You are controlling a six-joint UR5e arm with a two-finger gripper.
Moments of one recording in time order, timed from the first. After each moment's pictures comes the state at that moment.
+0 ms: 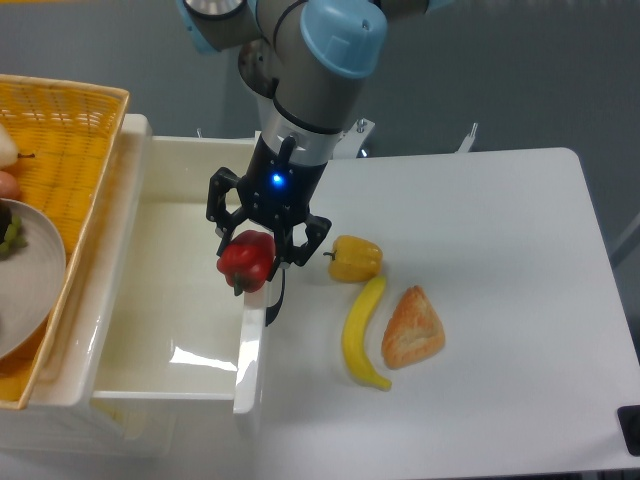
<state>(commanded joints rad) 2.42 -1.71 -1.53 -1.25 1.06 0.70</state>
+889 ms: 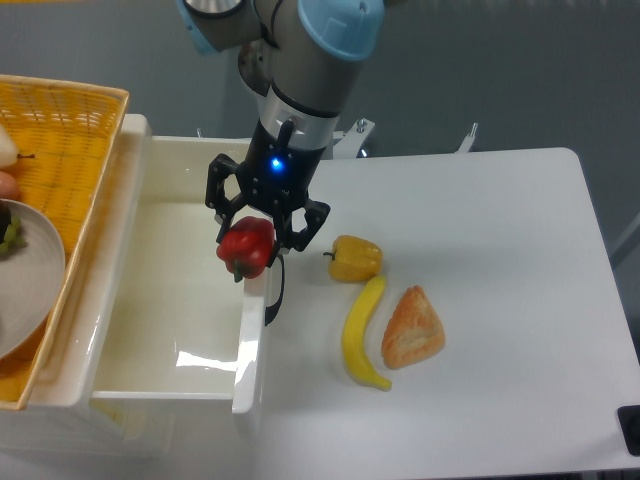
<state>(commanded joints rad) 2.41 -1.68 -1.54 -1.26 1.06 0.67</state>
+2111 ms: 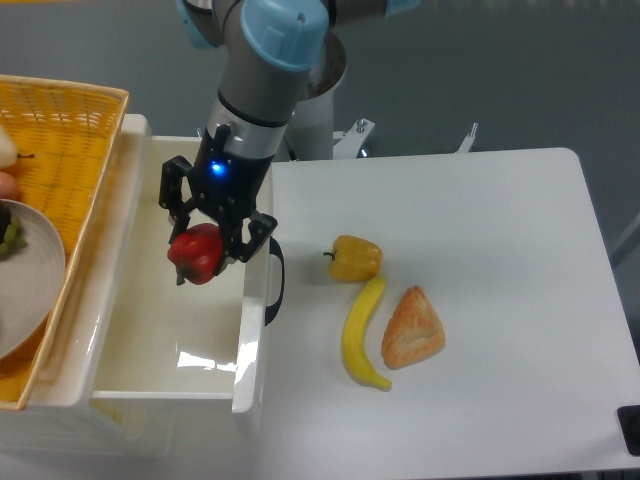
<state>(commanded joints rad) 2.30 -1.72 -1.54 -1.21 1.07 0.79</state>
